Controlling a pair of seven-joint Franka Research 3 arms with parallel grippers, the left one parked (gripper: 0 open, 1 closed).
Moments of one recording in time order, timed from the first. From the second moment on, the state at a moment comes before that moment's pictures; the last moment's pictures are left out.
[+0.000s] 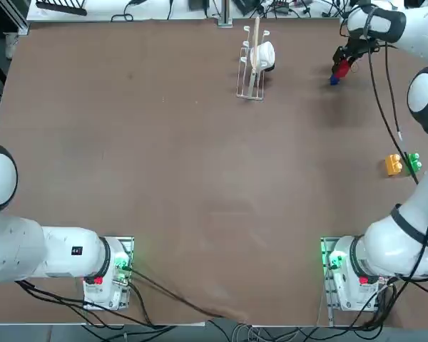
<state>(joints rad) -0.10 0.62 0.02 -1.63 0.04 2.21 -0.34</state>
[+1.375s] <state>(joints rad) -0.10 0.45 0.02 -1.57 0.04 2.03 -0.34</state>
